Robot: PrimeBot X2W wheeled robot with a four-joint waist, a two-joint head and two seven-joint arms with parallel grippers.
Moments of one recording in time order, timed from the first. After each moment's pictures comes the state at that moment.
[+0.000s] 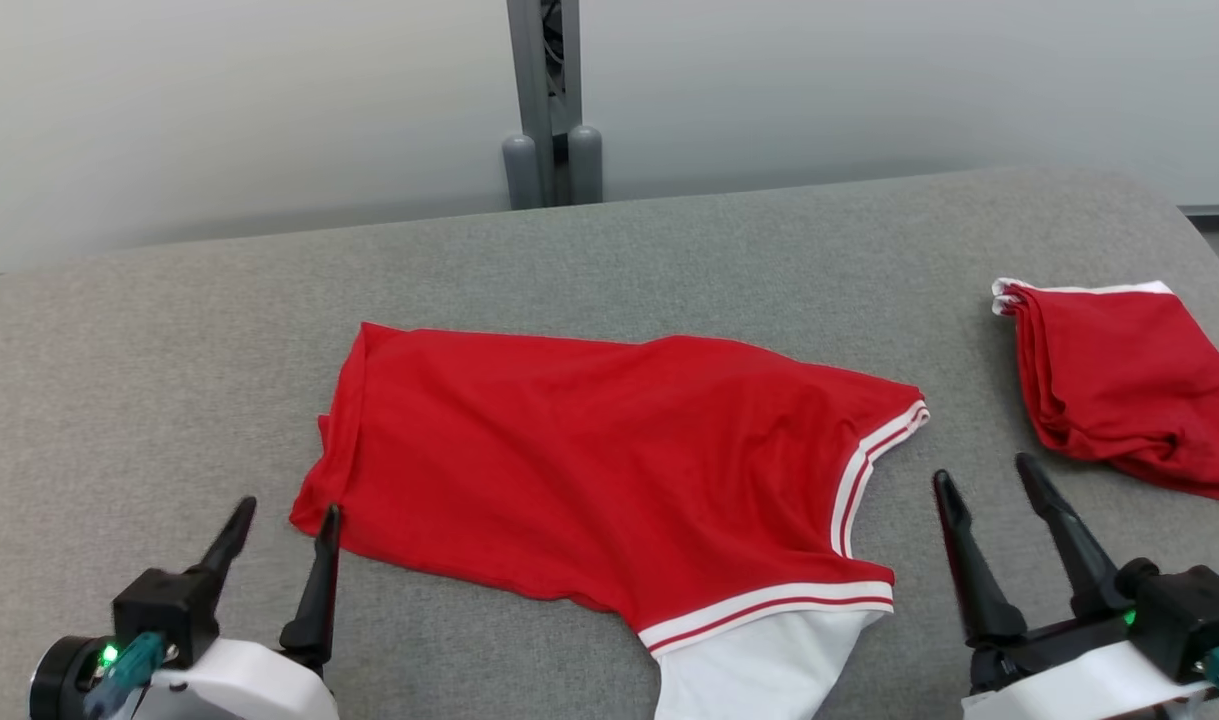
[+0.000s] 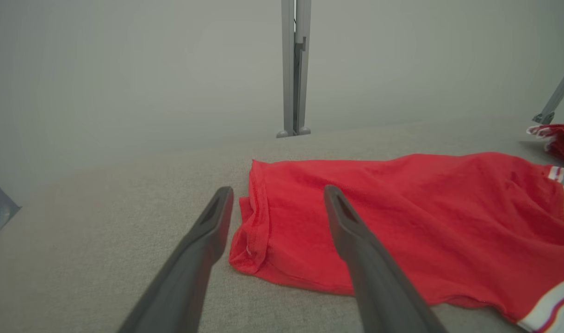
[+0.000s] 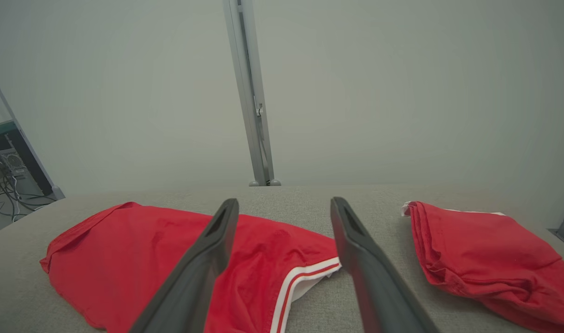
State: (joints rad) left arm 0.07 0.28 -0.16 -0.06 -0.31 0.08 -0.02; right arm 0.09 -0.06 0.07 -0.14 0.20 0.13 -0.08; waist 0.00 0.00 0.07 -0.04
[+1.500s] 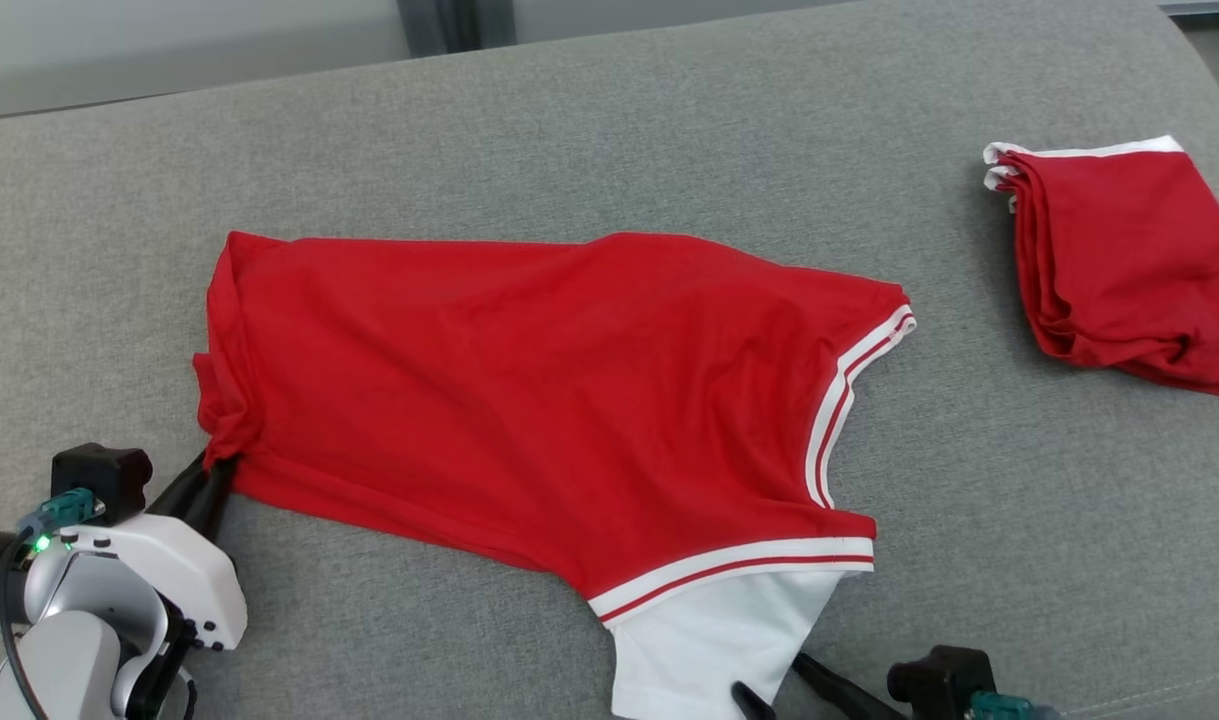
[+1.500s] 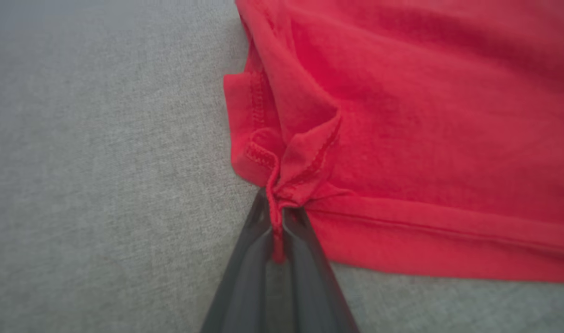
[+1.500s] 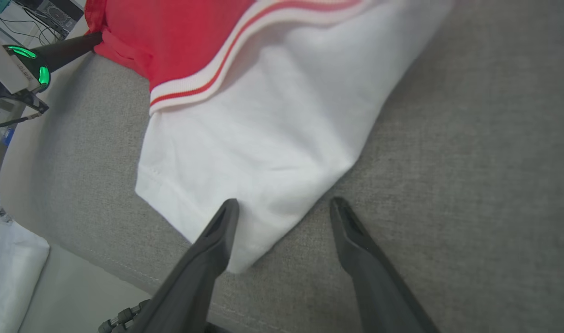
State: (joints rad) left arm -0.29 0.39 -0.22 0.50 -0.42 -0.11 0.03; right arm 0.09 -0.17 0.48 0.07 0.48 0.13 0.10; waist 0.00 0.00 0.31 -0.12
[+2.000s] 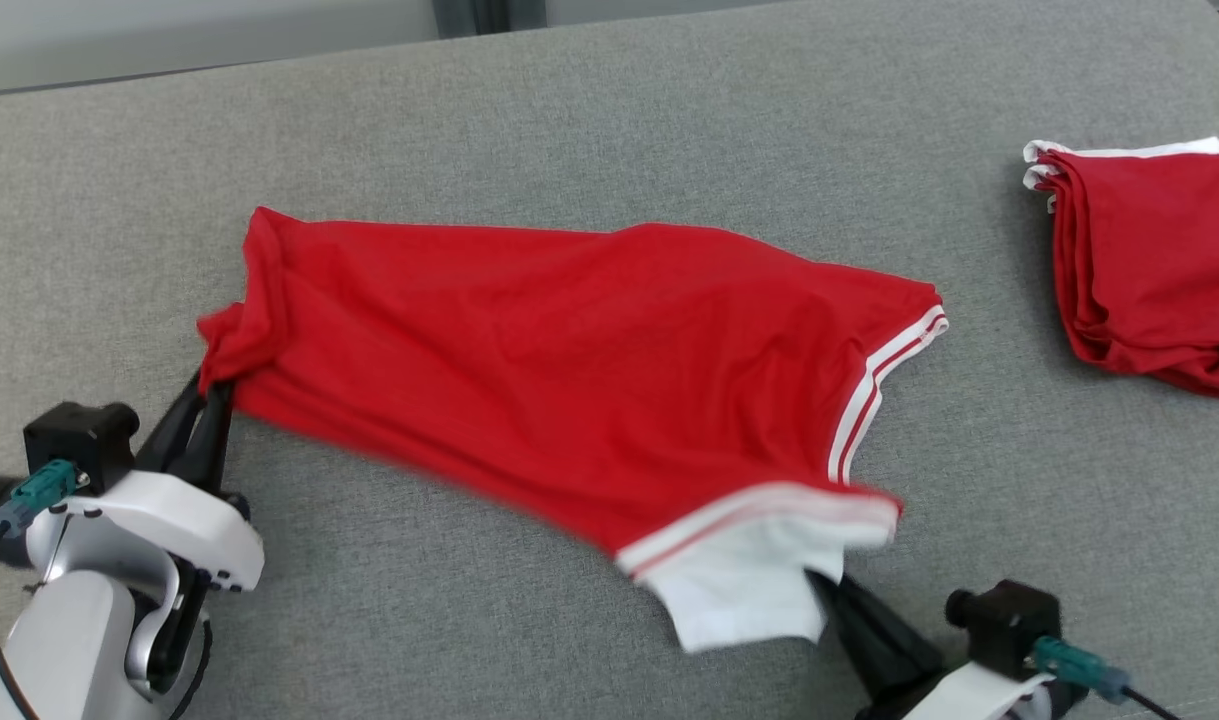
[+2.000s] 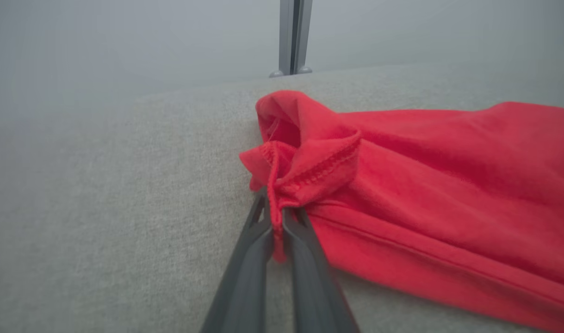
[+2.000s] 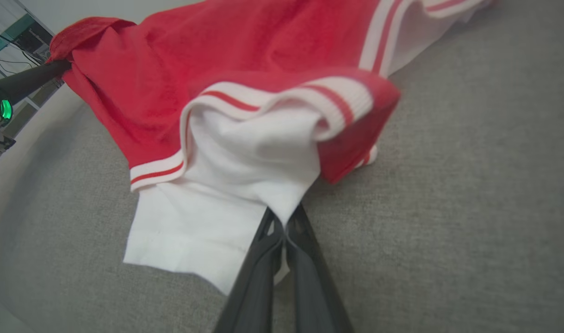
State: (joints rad) left arm -0.31 0.37 -0.20 0.40 -0.43 -0.08 -0.08; right arm 0.00 -0.16 0.43 0.13 0.45 0.13 -0.02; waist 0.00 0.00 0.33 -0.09
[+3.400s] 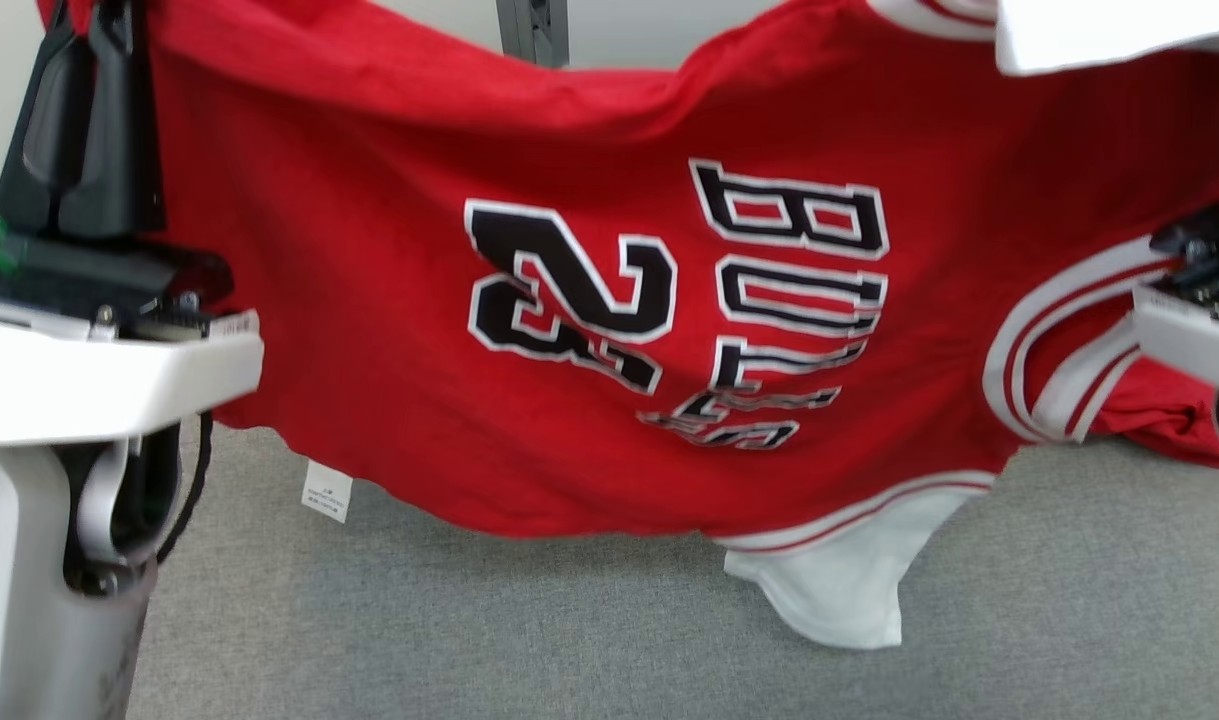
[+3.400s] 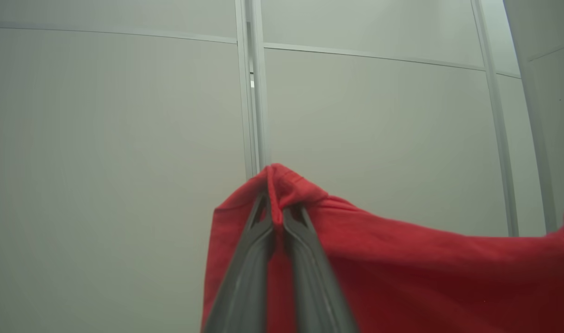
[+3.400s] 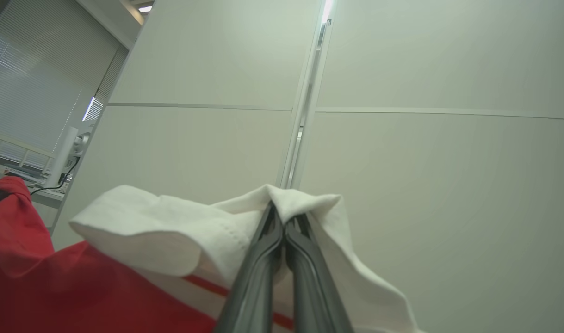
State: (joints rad) left arm -0.49 0.34 -0.15 -0.33 -0.41 0.11 -0.04; right arm -0.59 -0.28 0.12 -0.28 0.30 0.13 -0.16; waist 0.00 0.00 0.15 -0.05
